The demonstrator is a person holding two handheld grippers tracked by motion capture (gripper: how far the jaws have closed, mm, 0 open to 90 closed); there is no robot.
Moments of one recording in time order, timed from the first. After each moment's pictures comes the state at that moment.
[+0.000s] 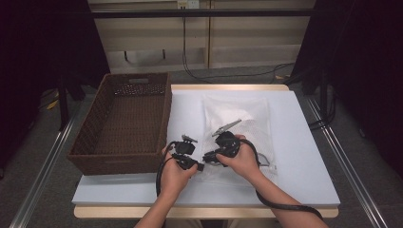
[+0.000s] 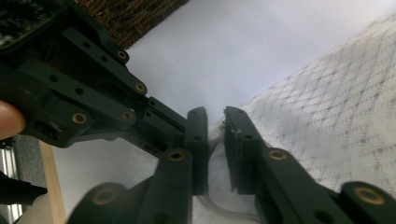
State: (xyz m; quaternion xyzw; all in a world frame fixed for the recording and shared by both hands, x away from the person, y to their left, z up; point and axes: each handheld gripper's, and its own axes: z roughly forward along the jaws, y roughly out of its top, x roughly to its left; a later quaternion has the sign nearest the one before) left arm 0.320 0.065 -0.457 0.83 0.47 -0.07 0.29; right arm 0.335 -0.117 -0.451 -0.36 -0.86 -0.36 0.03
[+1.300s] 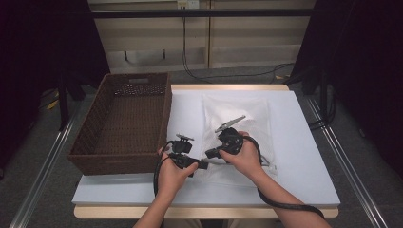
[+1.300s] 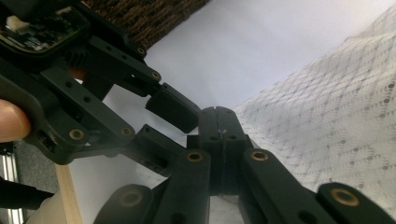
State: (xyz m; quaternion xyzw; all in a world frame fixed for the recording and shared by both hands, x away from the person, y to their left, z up) left arm 0.322 0.072 -0.459 0.81 0.47 -0.09 0.34; right arm 0.334 -0.124 -0.434 -0.37 -0.85 -0.37 0.02
